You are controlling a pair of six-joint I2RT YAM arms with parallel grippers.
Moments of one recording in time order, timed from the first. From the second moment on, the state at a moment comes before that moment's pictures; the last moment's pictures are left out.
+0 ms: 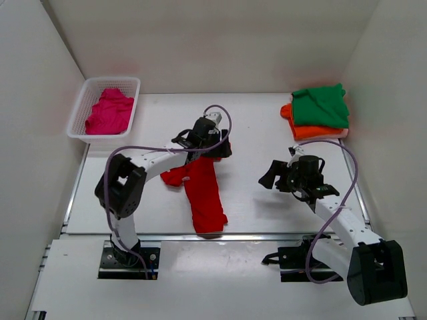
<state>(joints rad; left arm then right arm) -0.65 1.80 1.27 -0.11 0.04 -0.49 0.19 0.99 0.46 -0.15 -0.36 0.39</state>
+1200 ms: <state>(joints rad) -0.64 2.07 1.41 -0.13 -0.07 -0.84 0.08 0.98 0.46 -0.11 -0.37 0.40</state>
